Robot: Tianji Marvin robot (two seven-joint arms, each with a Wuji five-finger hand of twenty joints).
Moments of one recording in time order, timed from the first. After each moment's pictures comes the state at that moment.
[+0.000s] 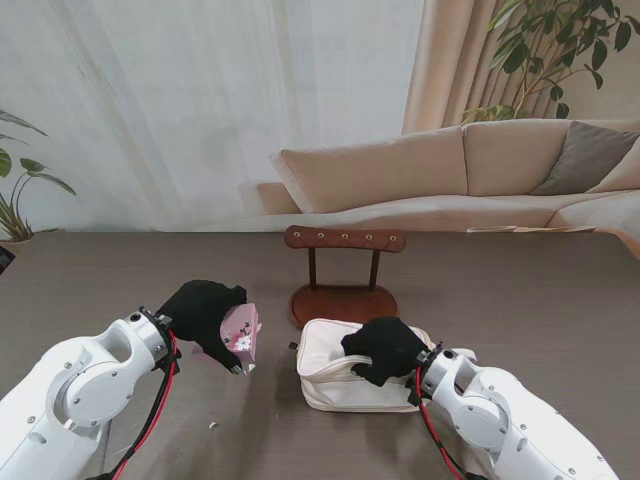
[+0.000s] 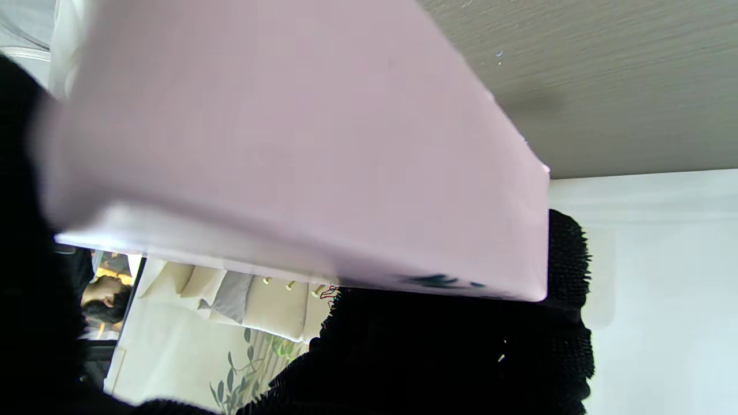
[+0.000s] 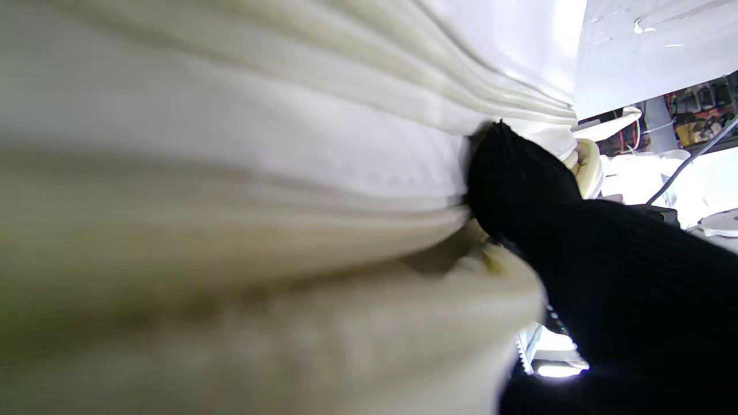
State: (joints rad) left arm 1.60 -1.04 -1.39 -1.73 0.88 -0.40 -0.16; right arm -1.42 -1.05 1.01 -1.40 -0.89 -0.54 -0.22; left_hand 0.42 -1.00 0.53 -0.21 0.70 0.42 0.77 0.42 1.16 0.36 0.21 1.02 1.02 0.39 0.38 1.34 0.62 0.40 1.18 0.55; right_hand 0.55 -0.86 1.32 -0.44 0.96 -0.03 1.09 0.28 1.24 0.03 0.73 0.70 1.22 0.11 0.81 0.61 0.74 0.12 1.23 0.39
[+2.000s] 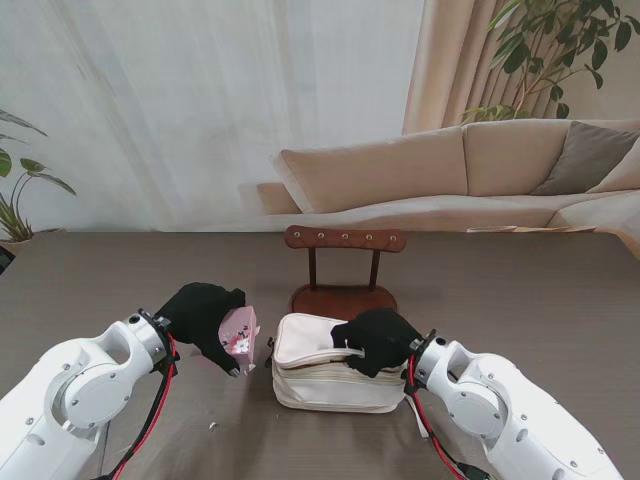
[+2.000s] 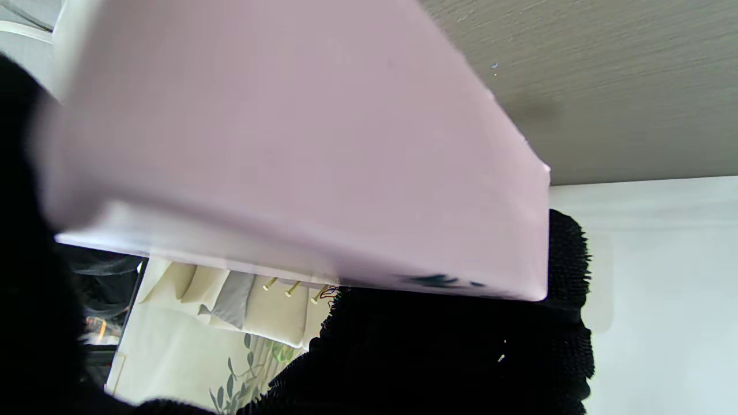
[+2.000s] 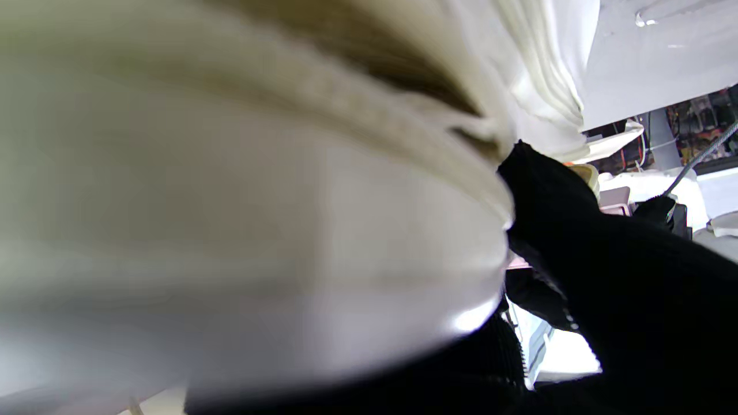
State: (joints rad) left arm 1.60 -1.03 -1.39 -1.73 0.88 -0.41 -0.16; right arm -1.41 -1.06 1.04 -1.48 -0.87 -0.50 -0.08; left_hand 0.42 -1.00 0.53 -0.21 0.70 0.42 0.77 0.42 1.16 0.36 0.21 1.02 1.02 0.39 0.38 1.34 0.62 0.40 1.18 0.55; right_hand 0.46 -0.77 1.32 -0.39 0.82 -0.13 1.11 0.17 1.22 0.00 0.73 0.63 1.24 0.07 0.88 0.61 0.75 0.20 1.27 0.47
